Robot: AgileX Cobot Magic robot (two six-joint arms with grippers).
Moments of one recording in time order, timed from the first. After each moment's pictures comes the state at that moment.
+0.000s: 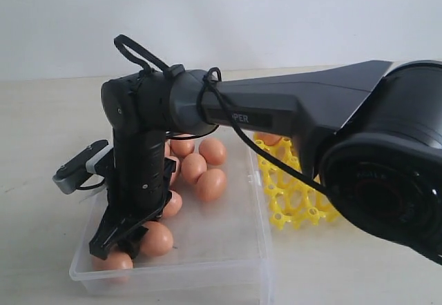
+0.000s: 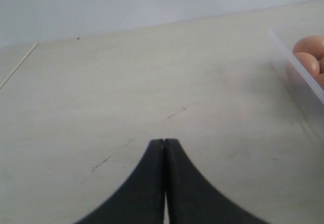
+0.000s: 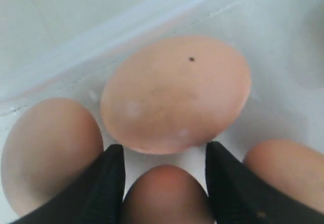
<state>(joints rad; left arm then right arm) 0.03 0.01 0.00 0.10 0.38 0.03 0.89 2.39 -1.91 0.20 1.13 -0.34</state>
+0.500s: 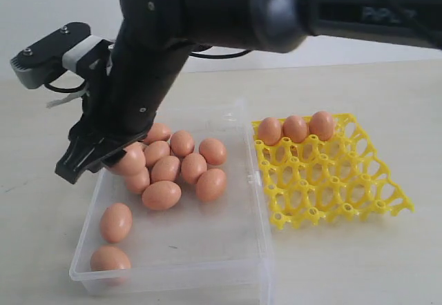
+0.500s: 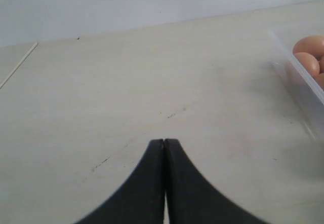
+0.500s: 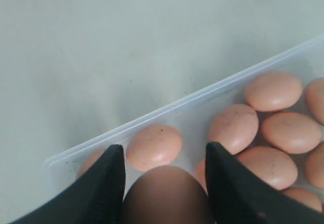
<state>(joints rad) 0.03 0.01 0.00 0.10 0.38 0.03 0.89 2.00 -1.71 0.21 0.84 -0.39</state>
